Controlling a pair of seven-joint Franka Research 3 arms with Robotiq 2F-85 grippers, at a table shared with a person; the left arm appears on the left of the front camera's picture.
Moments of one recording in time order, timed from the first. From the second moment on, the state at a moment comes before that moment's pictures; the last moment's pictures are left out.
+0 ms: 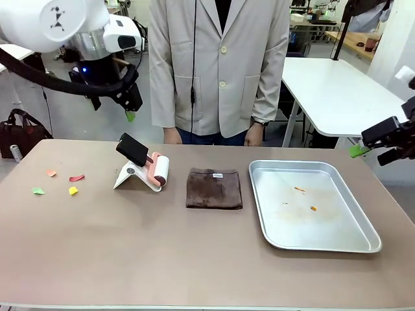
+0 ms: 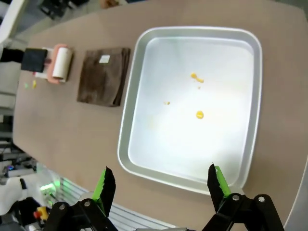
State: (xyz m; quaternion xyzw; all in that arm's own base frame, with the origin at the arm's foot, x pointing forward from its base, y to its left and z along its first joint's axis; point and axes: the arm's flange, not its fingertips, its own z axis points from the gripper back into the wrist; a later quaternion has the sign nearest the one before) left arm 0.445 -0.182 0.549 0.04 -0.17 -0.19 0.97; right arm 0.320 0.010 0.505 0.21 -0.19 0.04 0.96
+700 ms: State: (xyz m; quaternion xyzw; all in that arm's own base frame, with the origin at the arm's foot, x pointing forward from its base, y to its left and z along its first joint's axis) left arm 0.437 -0.177 0.541 0.04 -0.18 -0.20 0.96; right arm 0.324 0.012 0.498 0.22 -0.19 0.04 0.96
